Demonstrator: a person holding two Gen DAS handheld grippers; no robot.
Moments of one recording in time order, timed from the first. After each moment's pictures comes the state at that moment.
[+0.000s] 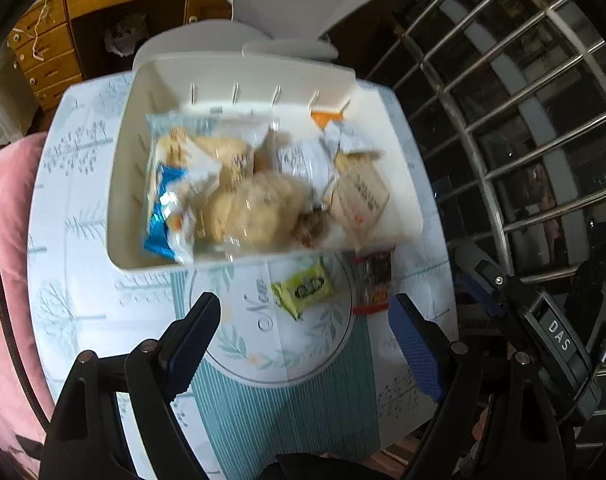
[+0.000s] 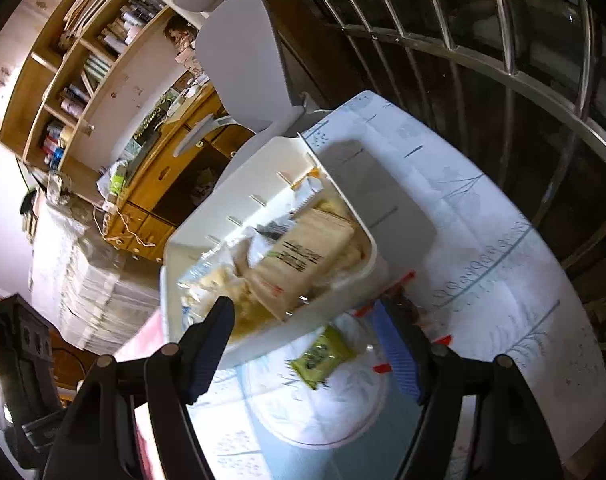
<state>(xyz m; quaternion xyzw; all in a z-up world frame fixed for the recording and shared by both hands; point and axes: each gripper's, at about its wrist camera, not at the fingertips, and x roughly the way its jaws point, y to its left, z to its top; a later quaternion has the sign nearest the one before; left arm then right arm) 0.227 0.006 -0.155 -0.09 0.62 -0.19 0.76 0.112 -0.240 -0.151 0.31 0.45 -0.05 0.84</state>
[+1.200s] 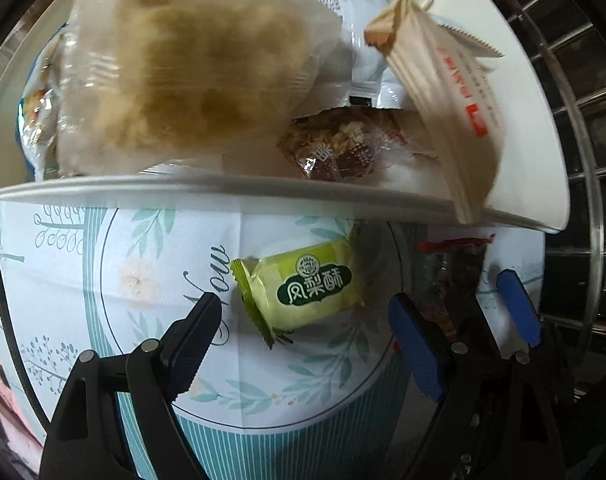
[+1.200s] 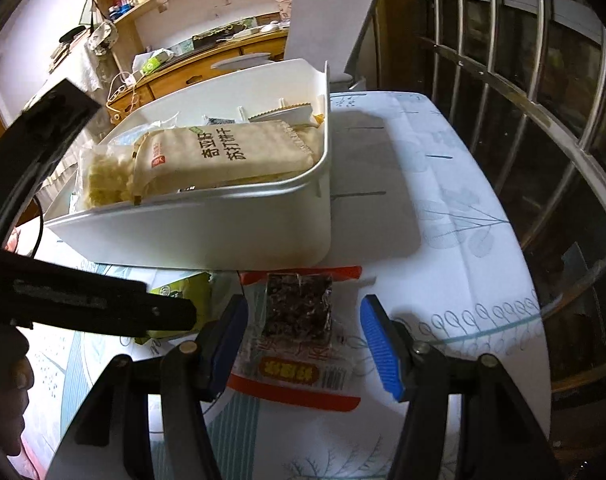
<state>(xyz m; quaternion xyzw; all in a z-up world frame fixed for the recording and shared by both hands) 0.234 -0.081 -0.303 -0.07 0.69 -0.05 0.72 0.116 -0.243 -0.261 0.04 0.45 0.05 0.89</state>
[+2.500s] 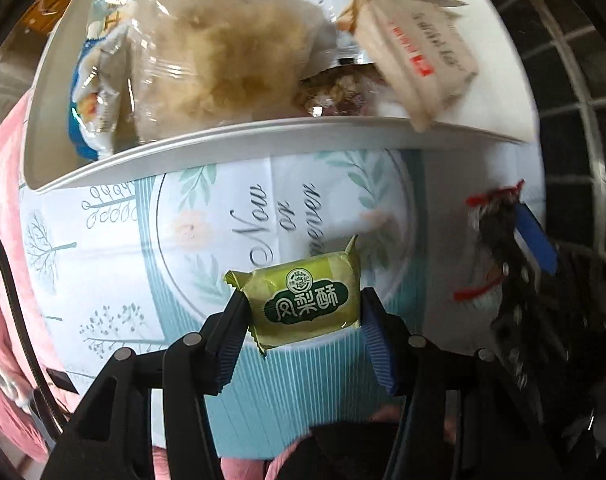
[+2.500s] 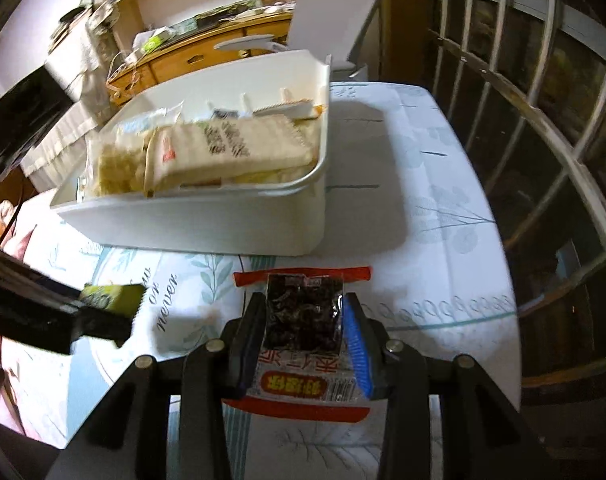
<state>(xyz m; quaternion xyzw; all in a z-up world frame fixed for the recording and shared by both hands) 0.210 -0.077 -0.270 0.01 0.75 -0.09 0.65 0.111 -0.248 -0.236 0.03 0.49 0.04 0.87</state>
